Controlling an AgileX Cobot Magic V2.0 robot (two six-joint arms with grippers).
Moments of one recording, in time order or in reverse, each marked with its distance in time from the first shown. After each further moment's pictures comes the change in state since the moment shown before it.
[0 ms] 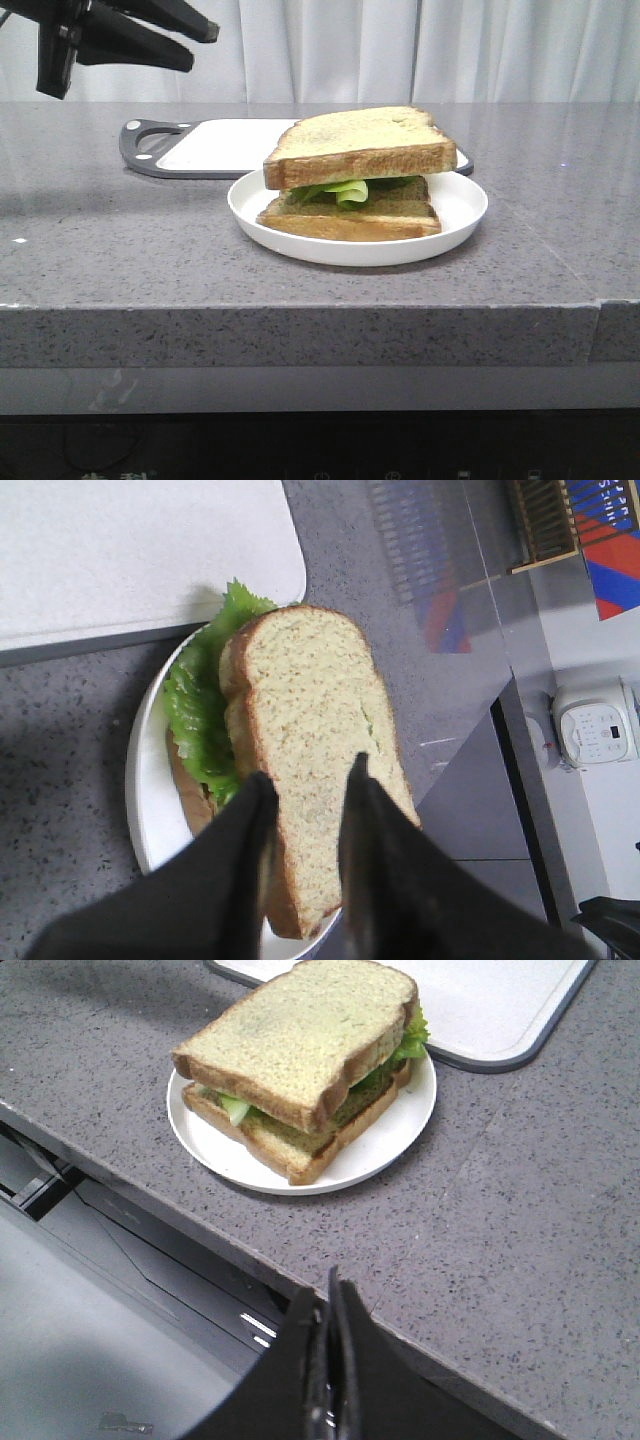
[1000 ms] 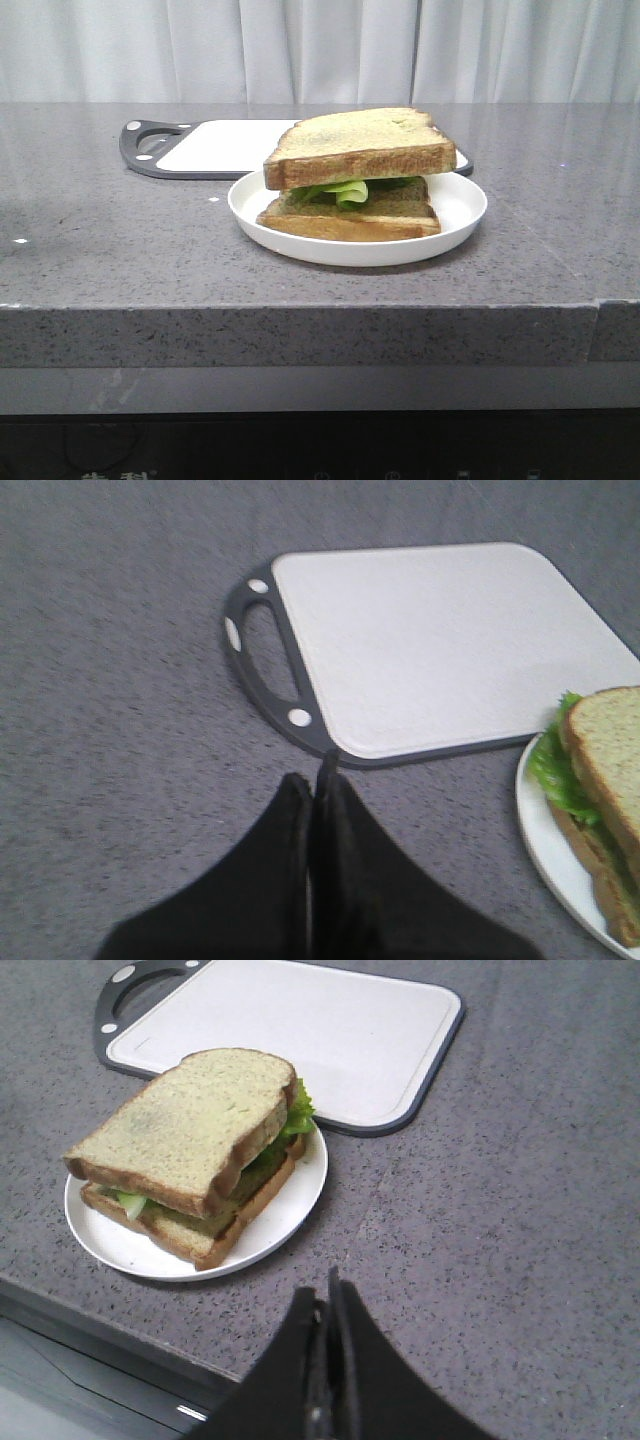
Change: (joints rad) left arm 0.000 -0.699 0.383 0.701 -0.692 -0.166; right arm 0.000 0.000 0.000 -0.213 -0.151 0.257
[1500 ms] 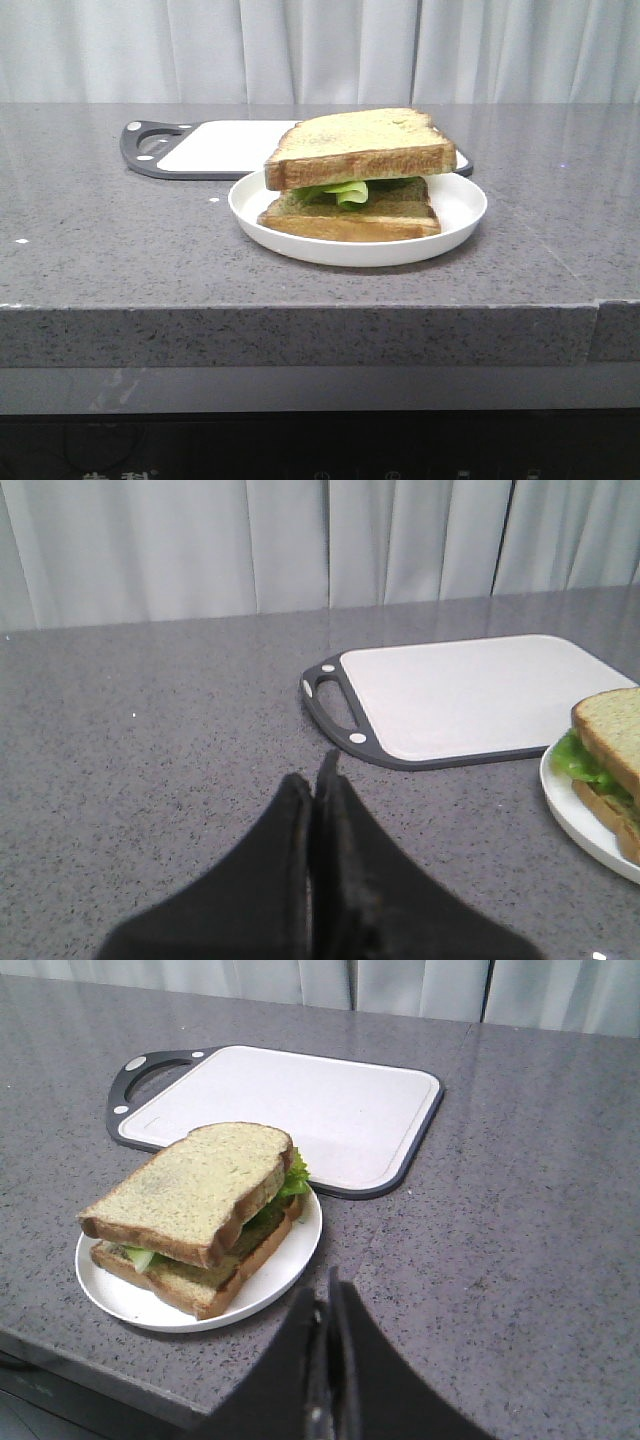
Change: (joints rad) left arm 0.000 -0.711 0.489 0.061 -0.168 0.000; right arm 0.000 -0.172 0.112 -0.007 -0.113 0.014
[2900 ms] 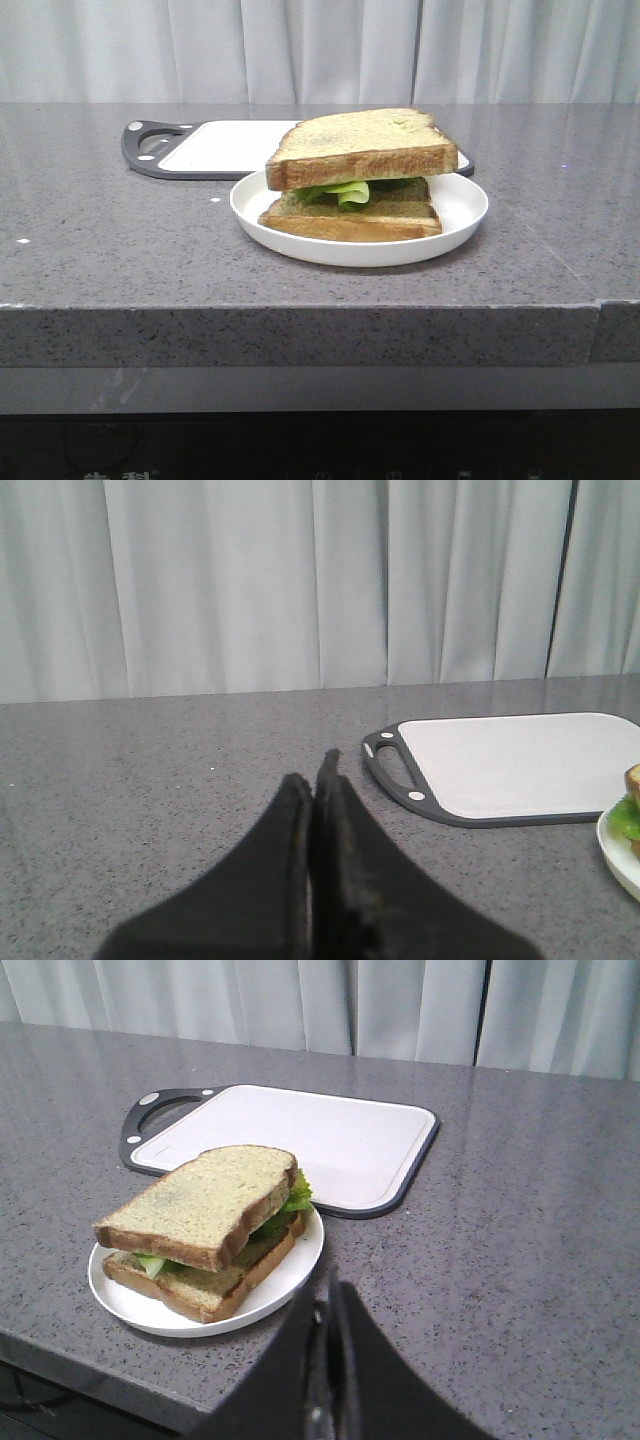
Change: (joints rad) left arm 0.000 -0.250 0.070 0.432 -0.002 -0.420; right arm 0.000 -0.151 0.069 0.000 -0.012 0.002
